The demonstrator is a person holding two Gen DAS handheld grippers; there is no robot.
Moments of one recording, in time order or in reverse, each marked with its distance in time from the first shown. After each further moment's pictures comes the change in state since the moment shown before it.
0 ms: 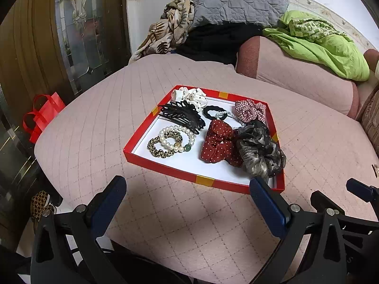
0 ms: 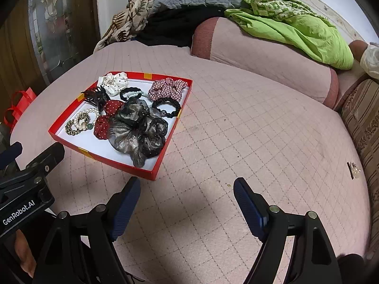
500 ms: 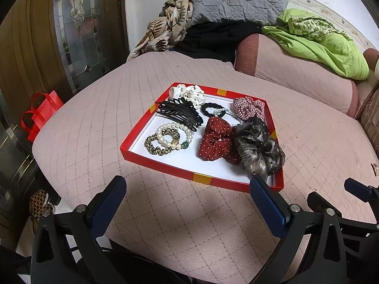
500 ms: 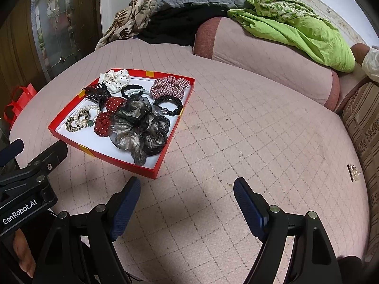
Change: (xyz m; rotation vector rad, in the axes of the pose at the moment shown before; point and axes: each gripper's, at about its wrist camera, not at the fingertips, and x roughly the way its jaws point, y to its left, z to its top) left arm 0.003 -0.001 -0.001 0.002 0.012 -0.008; right arm 0.002 0.002 -0.002 -0.014 0.006 0.002
